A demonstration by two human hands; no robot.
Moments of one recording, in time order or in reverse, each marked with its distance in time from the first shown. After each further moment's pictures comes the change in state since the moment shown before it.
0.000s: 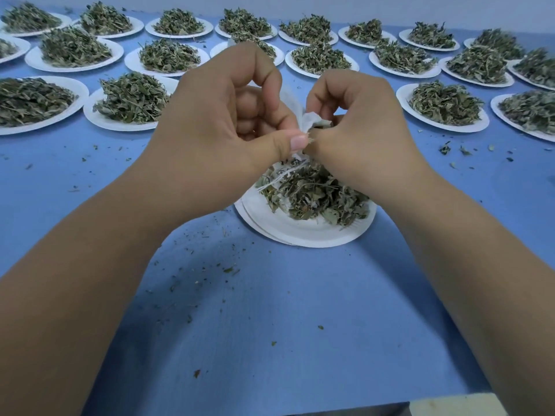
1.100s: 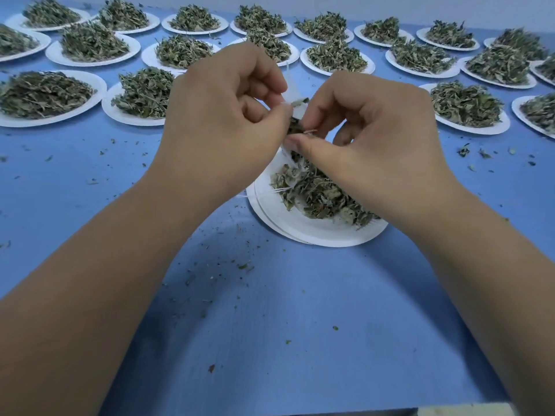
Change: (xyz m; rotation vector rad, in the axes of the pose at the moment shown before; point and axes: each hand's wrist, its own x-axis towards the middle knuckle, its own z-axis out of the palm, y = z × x) left_hand 0.004 -0.010 0.000 0.295 0.313 -0.052; right_hand -0.019 -0.009 0.001 -0.109 0.010 -0.291
